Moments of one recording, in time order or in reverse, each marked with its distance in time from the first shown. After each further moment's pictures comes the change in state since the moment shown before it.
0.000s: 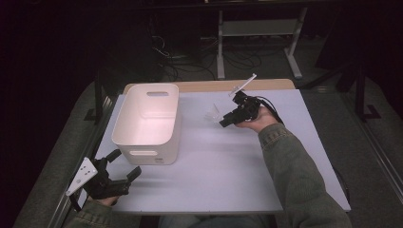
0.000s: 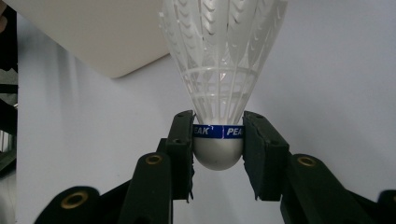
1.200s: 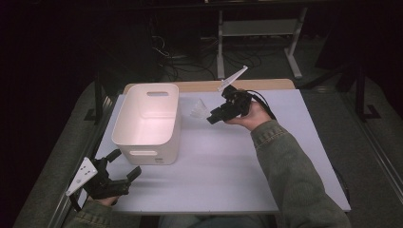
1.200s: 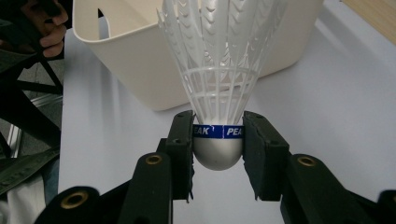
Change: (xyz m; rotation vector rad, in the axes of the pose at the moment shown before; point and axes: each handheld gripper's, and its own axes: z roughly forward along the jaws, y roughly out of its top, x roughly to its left) left arm 0.000 0.000 0.000 -0.003 -0.003 -0.001; right arm 0.042 0.039 -0.014 -0.050 0.031 -0.103
